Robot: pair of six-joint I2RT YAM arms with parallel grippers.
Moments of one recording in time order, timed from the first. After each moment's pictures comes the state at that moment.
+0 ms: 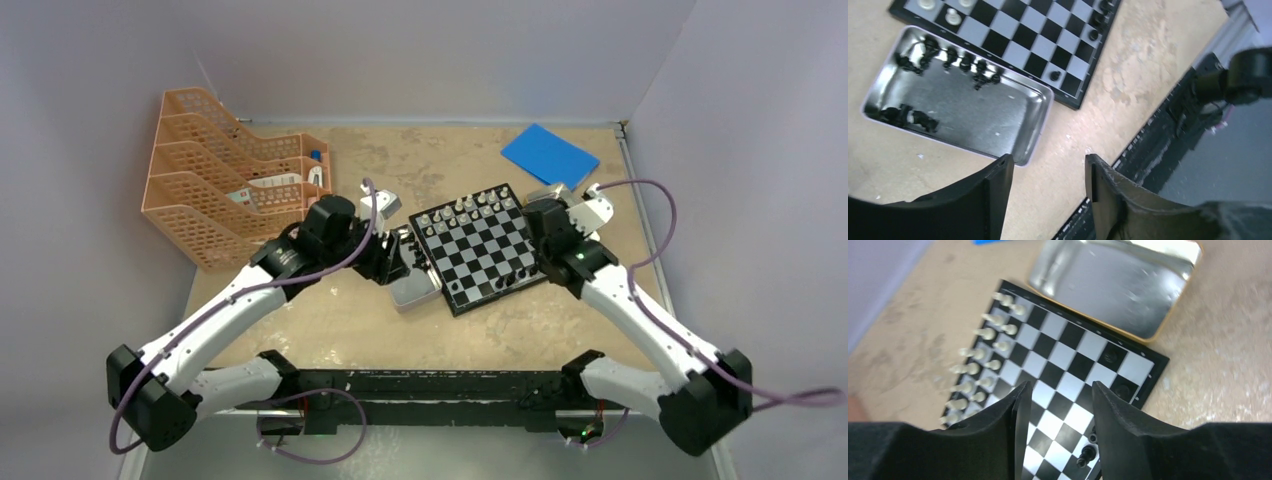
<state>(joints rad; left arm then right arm) -0.65 1.05 0.94 -0.52 0.35 -0.22 0.51 1.13 0.87 -0.62 0.75 1.15</state>
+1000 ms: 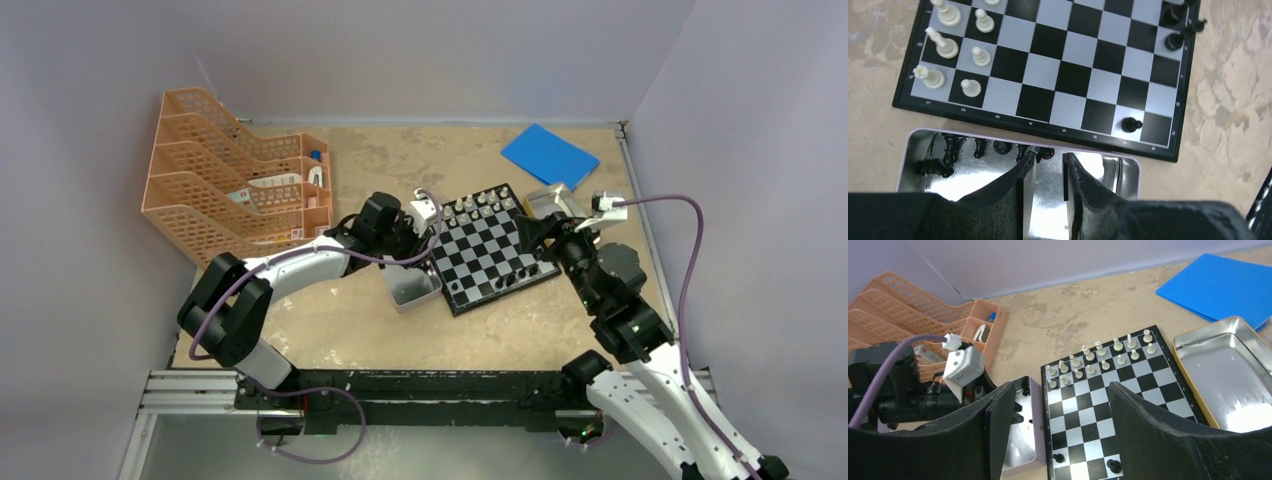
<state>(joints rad) -0.65 1.56 0.92 -0.02 0.31 0.07 0.51 0.57 0.69 -0.20 0.21 0.44</state>
